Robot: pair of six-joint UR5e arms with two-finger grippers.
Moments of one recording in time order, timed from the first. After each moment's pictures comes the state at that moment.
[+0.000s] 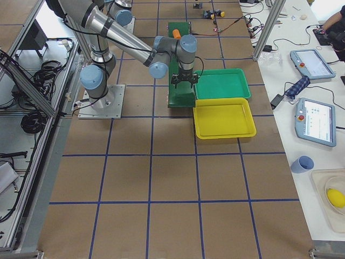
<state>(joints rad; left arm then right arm) -1.01 -2.07 -1.58 -0.94 1.49 0.62 1.34 -1.44 2.03 -2.14 -1.56 -1.84</state>
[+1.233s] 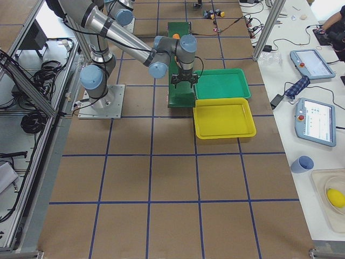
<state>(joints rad) -0.98 -2.27 -1.45 -0.96 1.54 0.63 1.34 -1.44 2.03 -2.14 -1.56 -1.84</state>
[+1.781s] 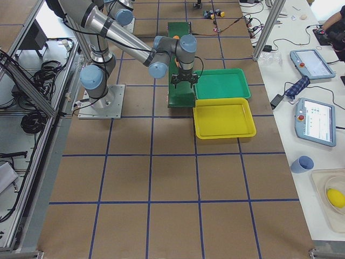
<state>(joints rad) -0.98 -2.26 -1.44 -1.03 1.52 0.65 1.34 -1.44 2.03 -2.14 -1.56 -1.84</state>
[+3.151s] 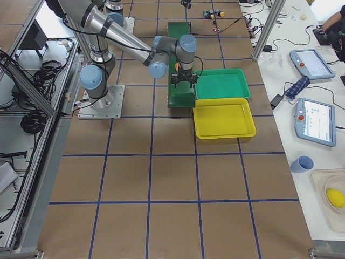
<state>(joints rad) -1.41 -1.78 -1.68 -1.45 1.53 0.95 1.34 -1.44 2.03 -2.14 -1.56 -1.84</state>
